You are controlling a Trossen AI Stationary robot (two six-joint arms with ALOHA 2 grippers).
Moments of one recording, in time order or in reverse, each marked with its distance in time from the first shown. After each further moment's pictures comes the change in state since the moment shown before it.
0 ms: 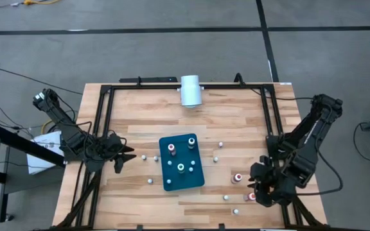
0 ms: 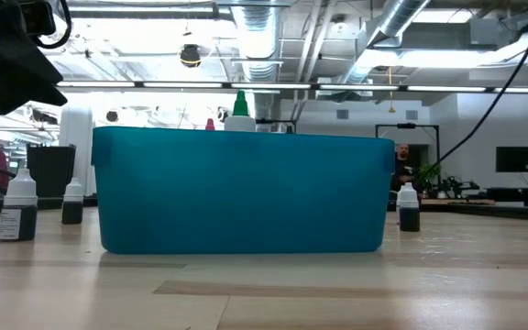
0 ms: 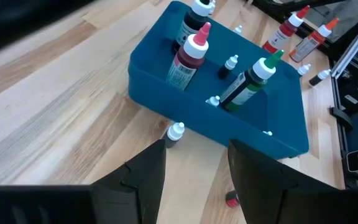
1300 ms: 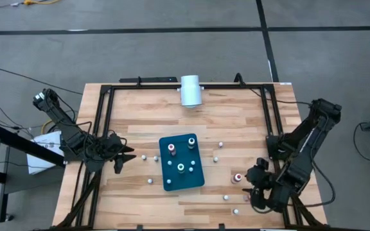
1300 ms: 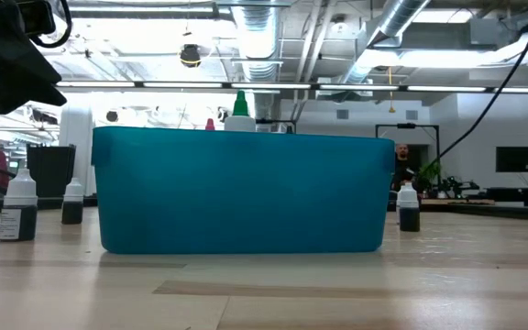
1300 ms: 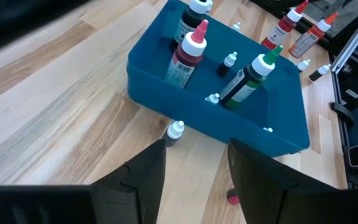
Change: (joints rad) left arm 0.000 0.000 0.000 0.000 0.008 0.024; right arm 0.009 0.104 -0.005 0.019 0.105 -0.002
